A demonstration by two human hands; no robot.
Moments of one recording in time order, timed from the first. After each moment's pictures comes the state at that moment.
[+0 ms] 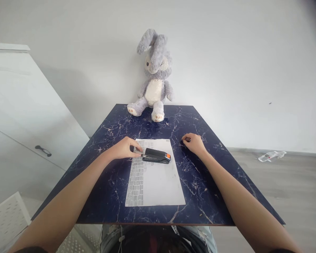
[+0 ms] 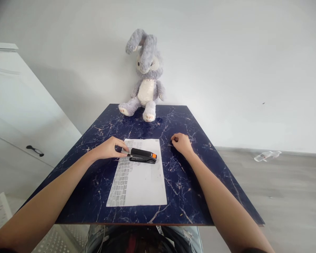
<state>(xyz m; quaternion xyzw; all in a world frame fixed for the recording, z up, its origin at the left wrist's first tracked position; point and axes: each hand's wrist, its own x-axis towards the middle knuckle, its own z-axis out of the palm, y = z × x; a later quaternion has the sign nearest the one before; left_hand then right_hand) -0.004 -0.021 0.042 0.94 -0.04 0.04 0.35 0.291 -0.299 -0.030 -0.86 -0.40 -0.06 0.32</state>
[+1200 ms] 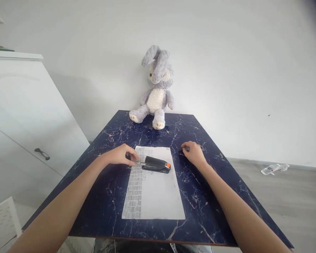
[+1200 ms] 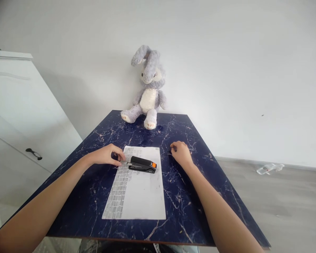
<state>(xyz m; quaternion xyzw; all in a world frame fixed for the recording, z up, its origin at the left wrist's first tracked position) -0.011 0.004 0.039 0.91 -0.07 -0.02 0.40 0.275 -0.297 -0.019 -0.84 -0.44 -0.10 0.30</state>
